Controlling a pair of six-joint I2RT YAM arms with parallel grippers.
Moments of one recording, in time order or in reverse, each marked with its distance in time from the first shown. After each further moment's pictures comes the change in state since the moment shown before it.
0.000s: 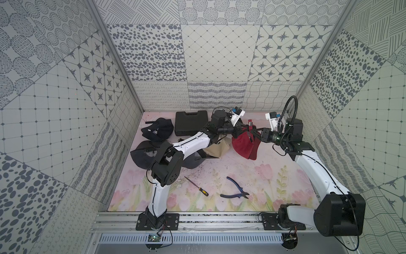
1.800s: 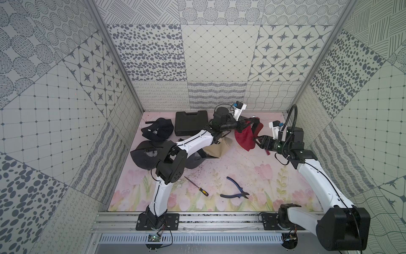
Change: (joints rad) left arm -0.013 0.086 0.138 0.090 -0.052 -0.129; right arm -0.026 -0.145 -0.114 -0.165 0.265 -0.004
